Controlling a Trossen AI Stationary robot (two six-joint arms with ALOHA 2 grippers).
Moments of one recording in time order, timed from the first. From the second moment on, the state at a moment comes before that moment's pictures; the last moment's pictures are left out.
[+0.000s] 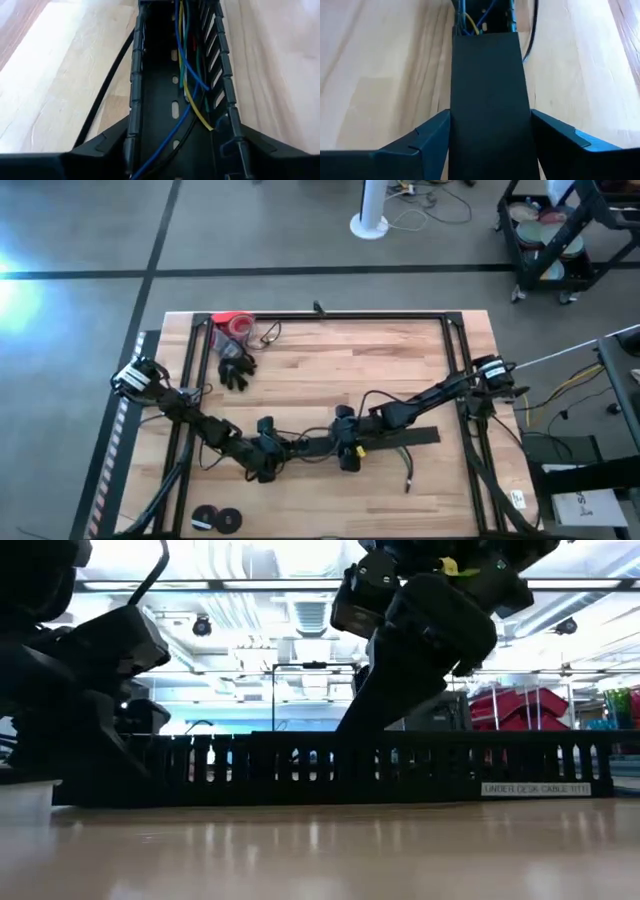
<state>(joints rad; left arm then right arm) -0.56 1.65 0.49 0.37 -0.46 -0.50 0.24 1.96 1.03 0.04 0.03 0.15</state>
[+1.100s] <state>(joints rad) -0.54 1.65 0.47 0.42 -0.48 -0.47 0.23 1.97 1.06 0.01 -0.10 0.04</state>
